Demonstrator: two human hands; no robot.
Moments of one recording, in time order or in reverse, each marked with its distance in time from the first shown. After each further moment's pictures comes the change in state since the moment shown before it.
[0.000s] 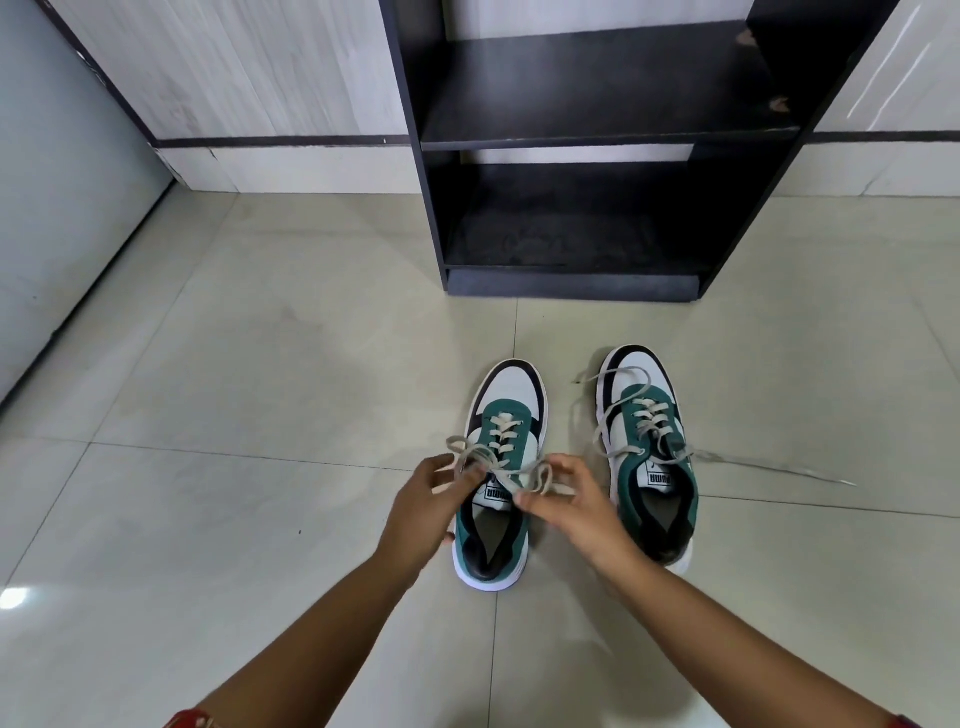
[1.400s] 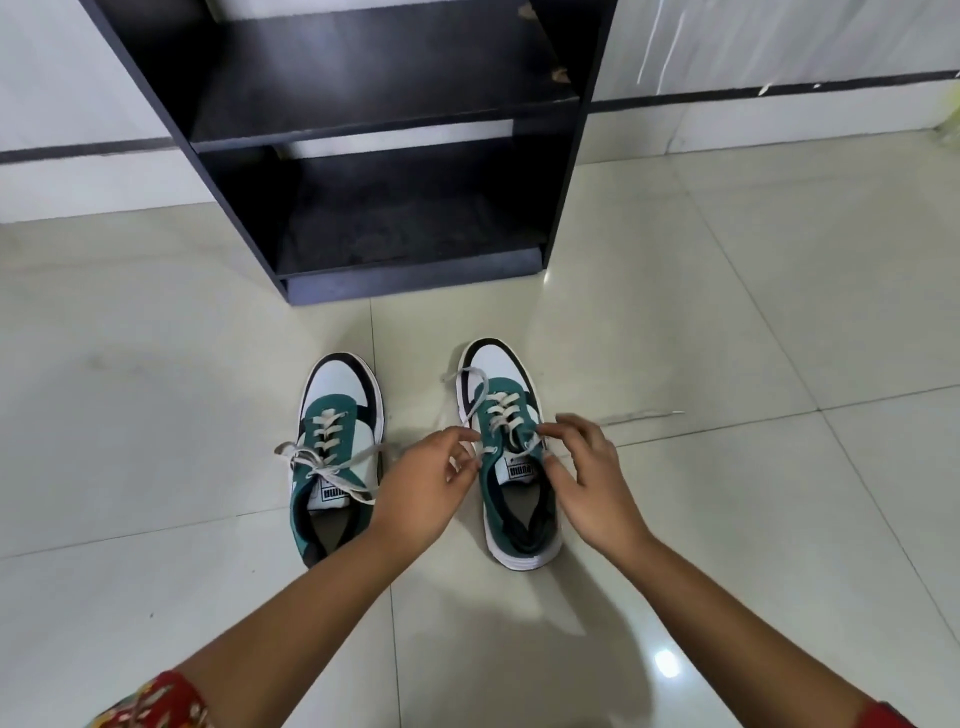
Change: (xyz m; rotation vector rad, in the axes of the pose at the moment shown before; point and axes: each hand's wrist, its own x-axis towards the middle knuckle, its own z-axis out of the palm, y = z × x) left_hand 0.015 0.039 0.111 0.649 -0.187 0.649; right_hand -0.022 0.016 -0.121 -0.580 0.409 -0.259
